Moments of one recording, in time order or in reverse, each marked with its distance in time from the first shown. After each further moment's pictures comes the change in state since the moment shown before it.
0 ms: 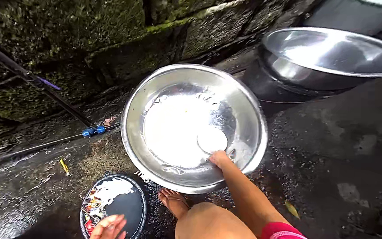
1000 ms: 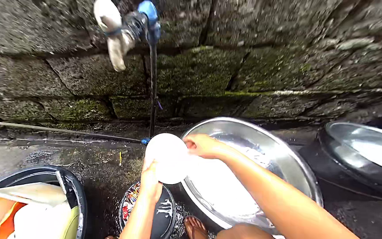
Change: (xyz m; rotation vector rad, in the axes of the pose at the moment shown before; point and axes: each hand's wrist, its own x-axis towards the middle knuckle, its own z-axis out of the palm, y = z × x) left_hand 0.009 0.110 0.026 -0.562 0.111 0.384; right_hand -0.375 -0.262 0.083 -0.986 -0.635 -1.268
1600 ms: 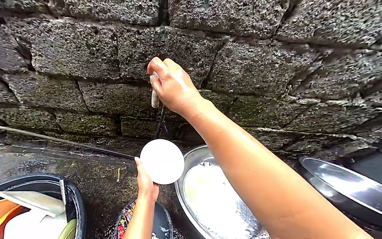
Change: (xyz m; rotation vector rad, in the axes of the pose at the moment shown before) left_hand 0.010 0.041 -0.009 -0.256 0.036 0.125; right_hand 0.018 -0.225 -0.090 -0.462 0.842 -0.599
